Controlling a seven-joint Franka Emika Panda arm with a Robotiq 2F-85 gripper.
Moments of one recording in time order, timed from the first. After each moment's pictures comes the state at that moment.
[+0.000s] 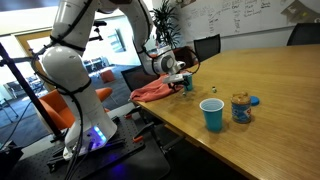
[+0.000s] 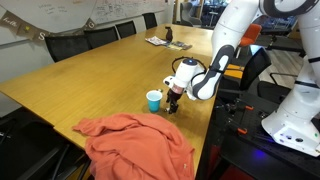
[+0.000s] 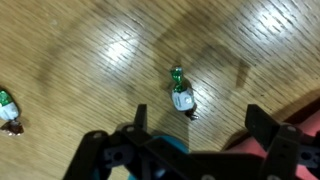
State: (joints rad) arm 0.23 0.65 0.01 -2.26 -0.34 3.16 -0.23
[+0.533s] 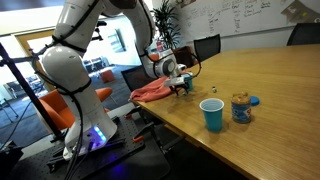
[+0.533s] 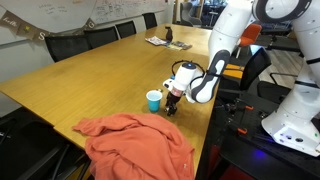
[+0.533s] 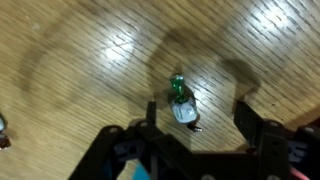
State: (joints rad) arm 0.23 0.71 0.01 -2.22 -0.33 3.20 -0.23
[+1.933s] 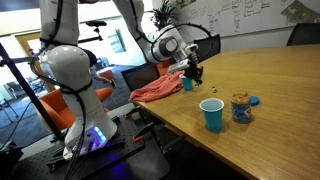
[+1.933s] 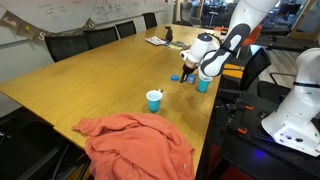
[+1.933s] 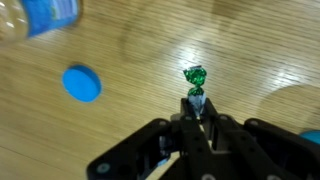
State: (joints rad) arm 0.49 0.39 -0.50 -2.42 -0.24 3.10 -0.09
